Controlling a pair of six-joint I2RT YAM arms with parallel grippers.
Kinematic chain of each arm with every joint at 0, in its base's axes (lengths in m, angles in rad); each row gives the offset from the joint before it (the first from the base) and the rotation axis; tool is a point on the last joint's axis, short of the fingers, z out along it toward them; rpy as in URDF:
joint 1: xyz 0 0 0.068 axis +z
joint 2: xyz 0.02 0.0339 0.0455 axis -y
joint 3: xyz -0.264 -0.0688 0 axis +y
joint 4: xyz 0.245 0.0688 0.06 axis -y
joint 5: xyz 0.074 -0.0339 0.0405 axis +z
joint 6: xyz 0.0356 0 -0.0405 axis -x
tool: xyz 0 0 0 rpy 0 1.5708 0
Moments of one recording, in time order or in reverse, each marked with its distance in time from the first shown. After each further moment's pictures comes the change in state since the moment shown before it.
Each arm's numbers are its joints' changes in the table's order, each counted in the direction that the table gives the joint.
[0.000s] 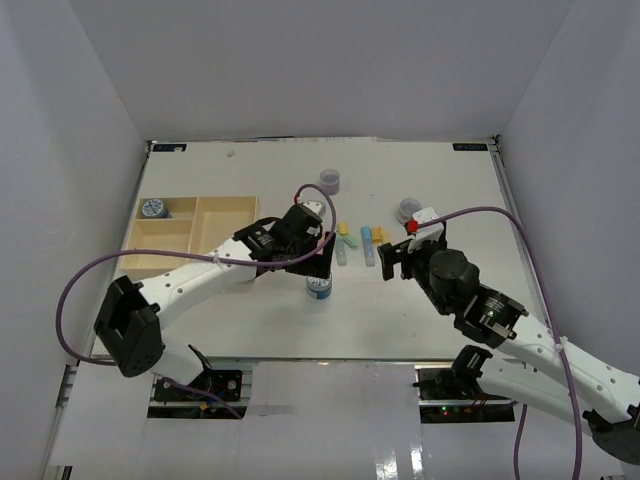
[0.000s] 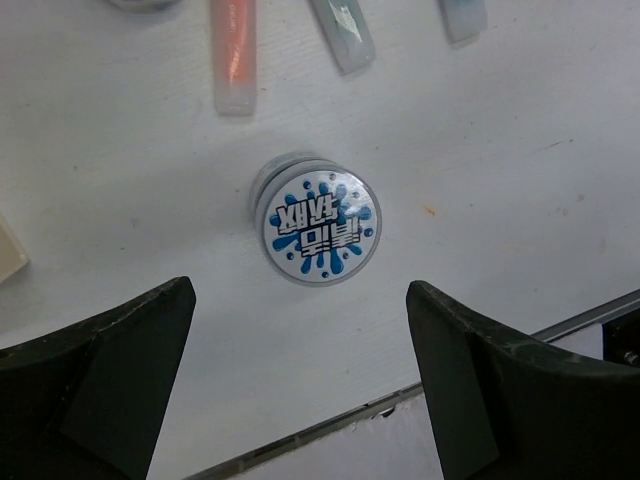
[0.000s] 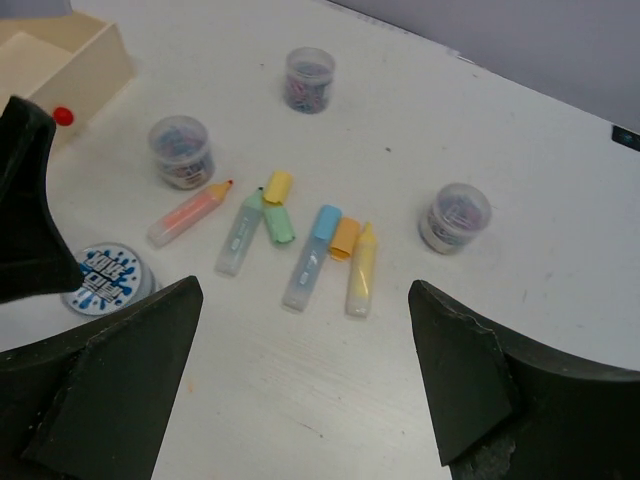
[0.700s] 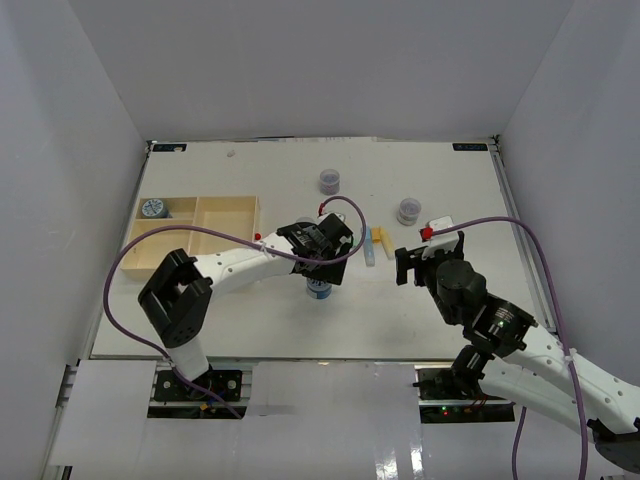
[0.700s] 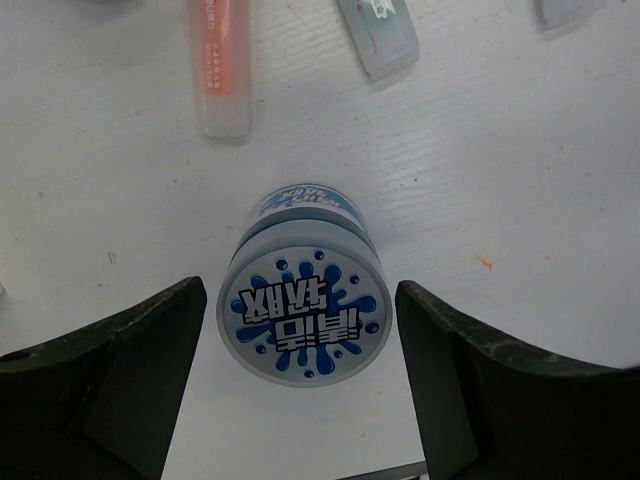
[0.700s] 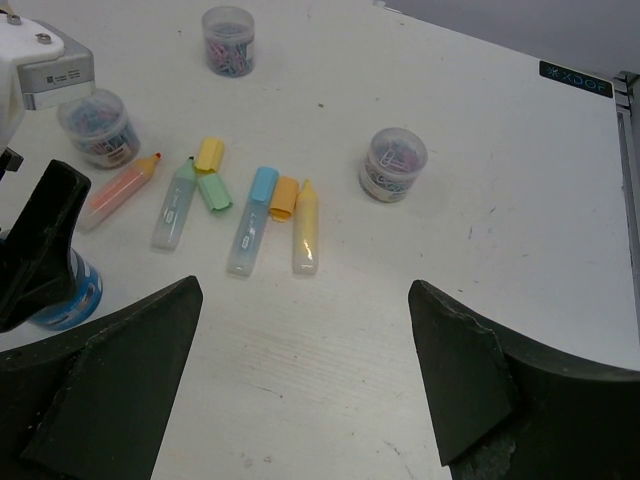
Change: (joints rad) left arm -0.118 -0.307 -0.116 -0.019 0.168 0.024; right arm -0.003 0.142 0.073 -0.122 -0.181 -0.058
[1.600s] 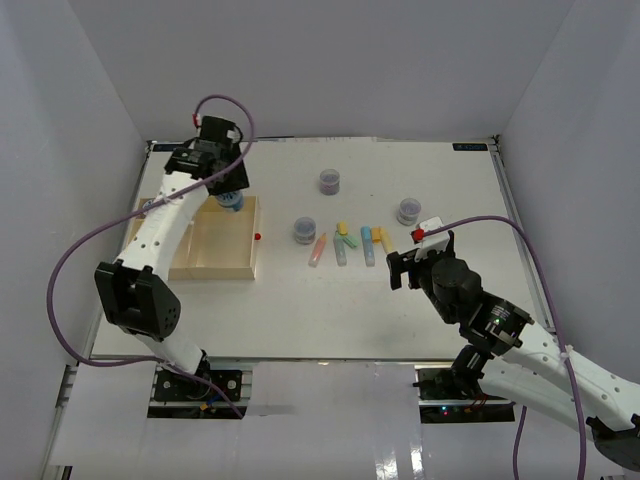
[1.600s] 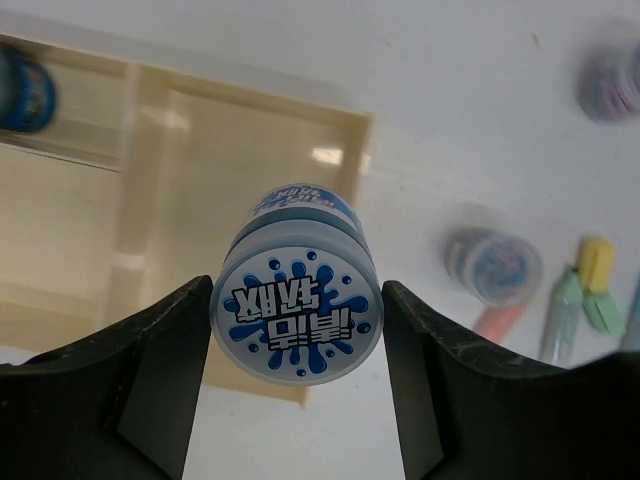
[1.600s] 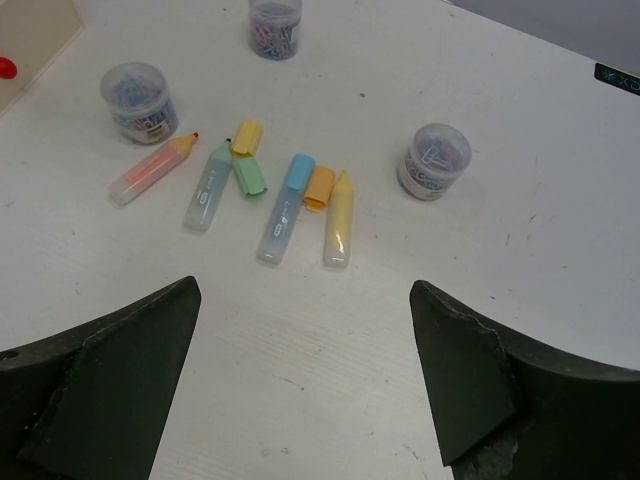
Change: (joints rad) left arm 0.570 0.079 -0.391 -0.248 0.042 -0.119; right arm 0.000 -0.024 0.000 0.000 0.089 0.002
